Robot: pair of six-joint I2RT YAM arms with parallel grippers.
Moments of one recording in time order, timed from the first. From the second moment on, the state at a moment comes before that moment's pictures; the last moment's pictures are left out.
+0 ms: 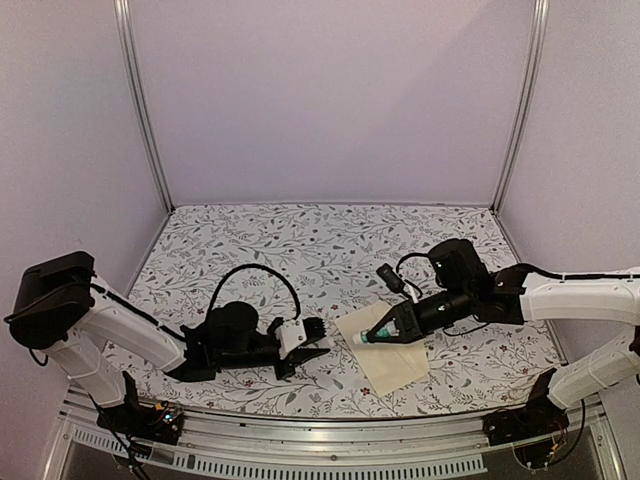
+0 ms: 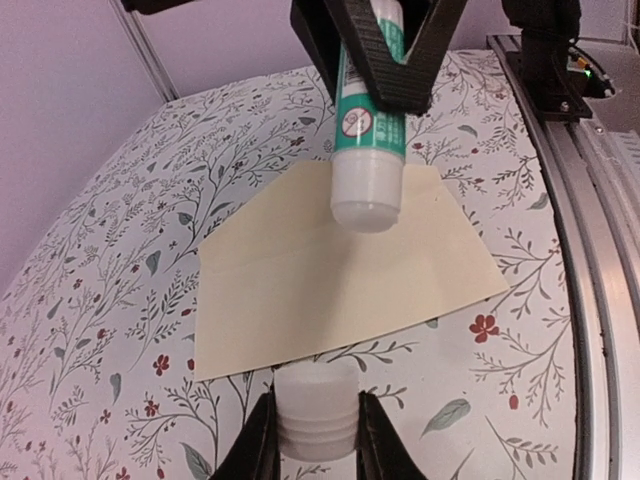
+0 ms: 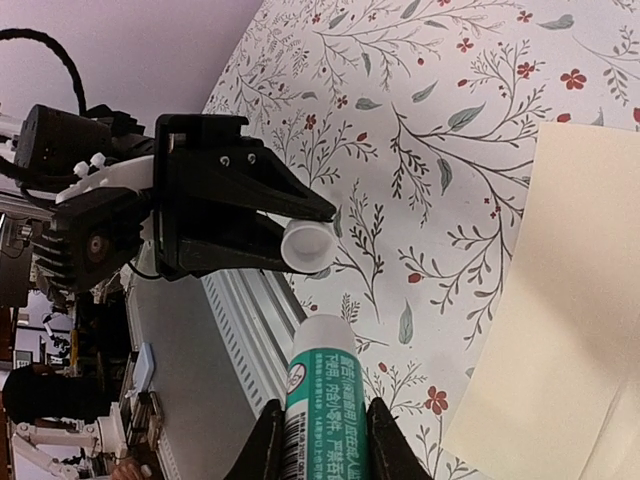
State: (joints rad) left arm -1.14 1.59 0.46 0.79 0.03 0.31; right arm 0.85 1.33 0.75 -0.12 -0.61 0.57
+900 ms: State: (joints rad) left arm -1.14 1.59 0.47 0.34 -0.14 -0.18; right arm 0.81 1.15 0.69 -0.22 -0.41 0.52
